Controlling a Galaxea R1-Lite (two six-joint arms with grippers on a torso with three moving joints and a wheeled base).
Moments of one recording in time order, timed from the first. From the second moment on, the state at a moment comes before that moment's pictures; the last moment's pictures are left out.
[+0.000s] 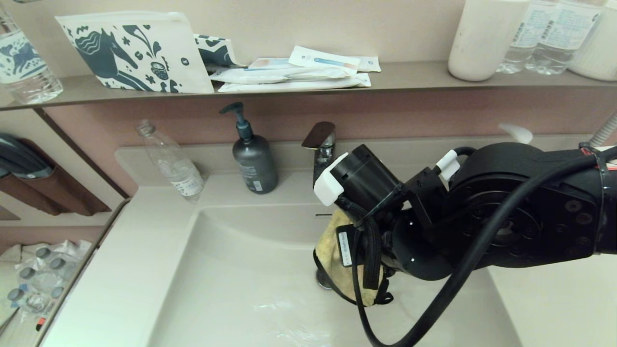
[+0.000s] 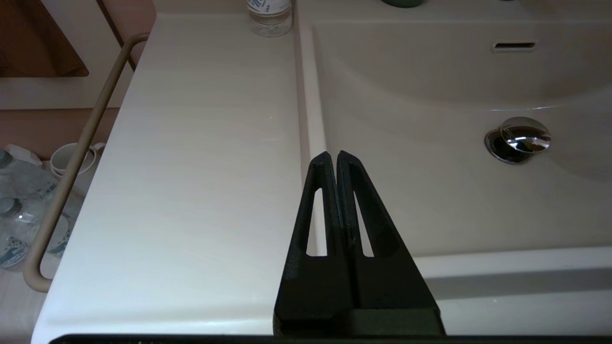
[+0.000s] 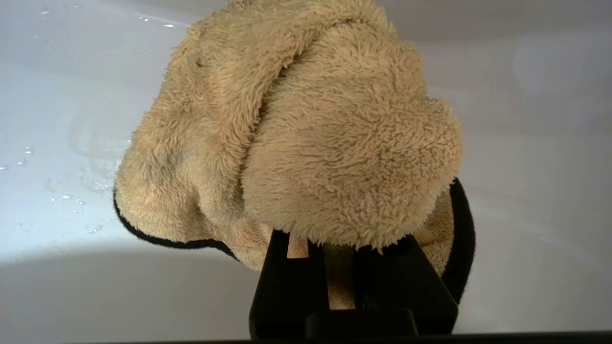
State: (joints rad) left arm 0.00 0.00 0.00 0.00 -0.02 0.00; right arm 0.95 1.94 -1.63 0.58 -0.55 0.58
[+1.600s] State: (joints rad) left arm 0.00 0.00 0.00 0.00 -0.02 0.00; right arm 0.52 1.41 -1.19 0.58 -0.48 0.54
